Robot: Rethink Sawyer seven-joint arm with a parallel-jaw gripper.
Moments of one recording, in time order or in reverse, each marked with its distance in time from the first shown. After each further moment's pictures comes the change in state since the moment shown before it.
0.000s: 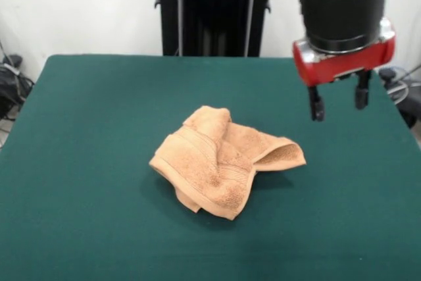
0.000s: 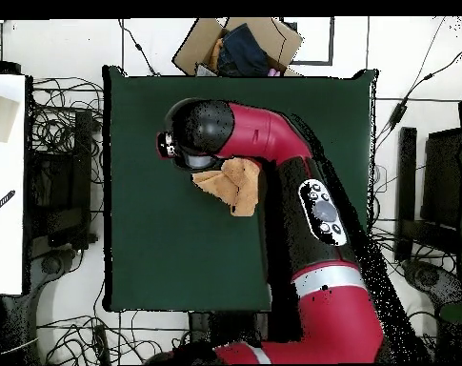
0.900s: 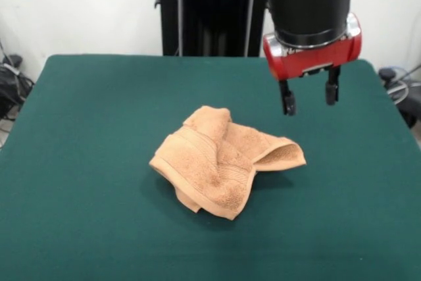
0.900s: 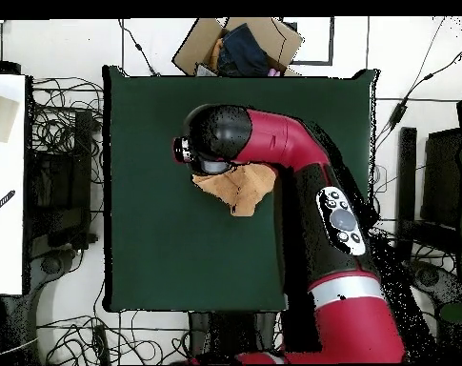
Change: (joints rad) arm -0.033 -0.032 0.000 0.040 -0.039 0.000 0.000
